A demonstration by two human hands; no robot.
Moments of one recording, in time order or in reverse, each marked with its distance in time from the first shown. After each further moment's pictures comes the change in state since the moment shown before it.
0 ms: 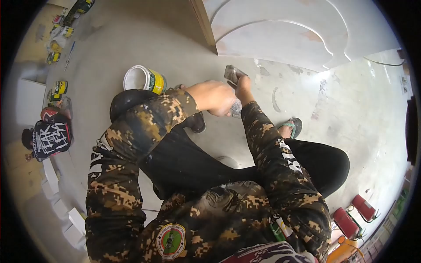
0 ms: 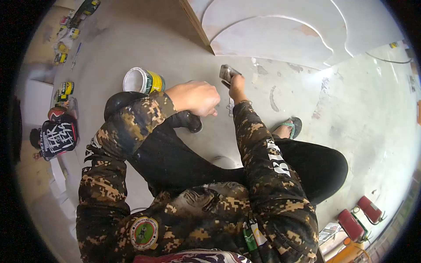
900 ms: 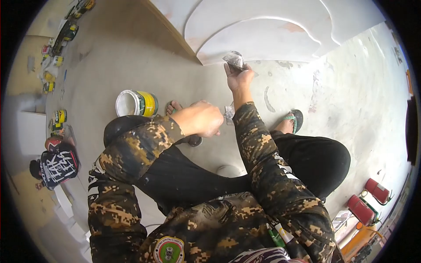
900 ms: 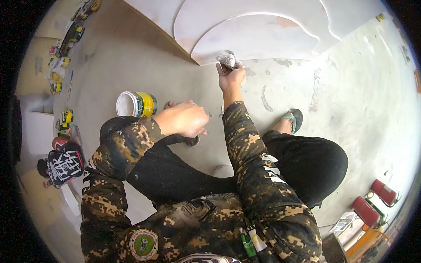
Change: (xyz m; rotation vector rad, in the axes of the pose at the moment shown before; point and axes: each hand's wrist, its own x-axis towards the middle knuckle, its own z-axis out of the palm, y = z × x) left_hand 0.023 0.002 0.010 0.114 -0.158 0.074; right_hand -0.001 -0.078 0.014 0.865 -0.012 -0.110
